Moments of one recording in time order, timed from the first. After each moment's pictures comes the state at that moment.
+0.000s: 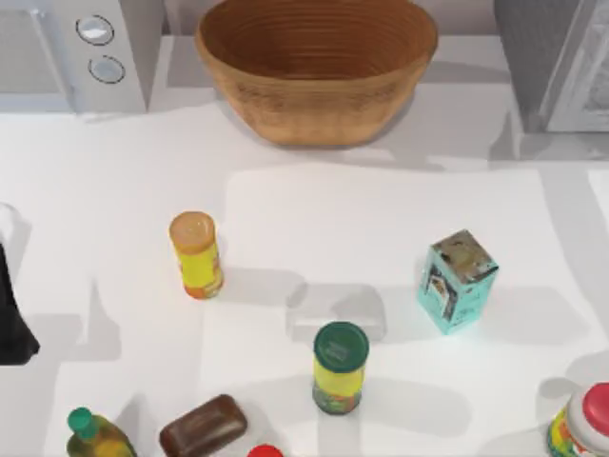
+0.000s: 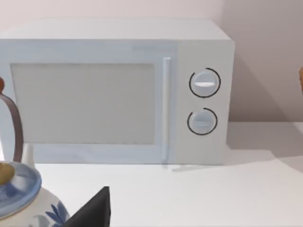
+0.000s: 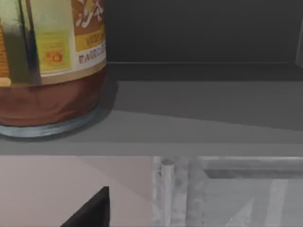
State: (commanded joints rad) left arm 0.00 0.00 0.00 0.00 0.00 0.00; right arm 0.15 1.05 1.38 -0.33 0.16 0.01
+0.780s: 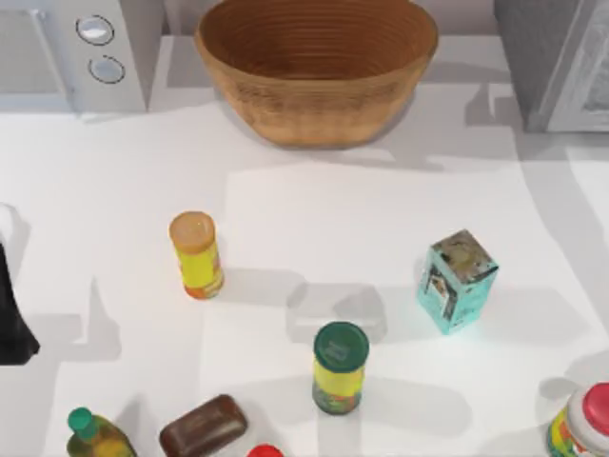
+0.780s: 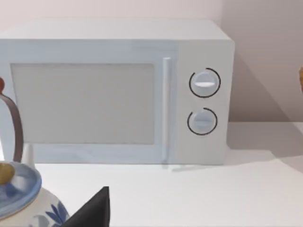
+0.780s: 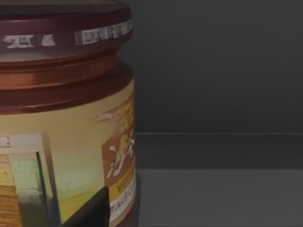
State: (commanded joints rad) left arm 0.00 0.00 0.00 0.00 0.00 0.00; right arm 0.18 1.33 1.74 -0.41 0.20 0.02
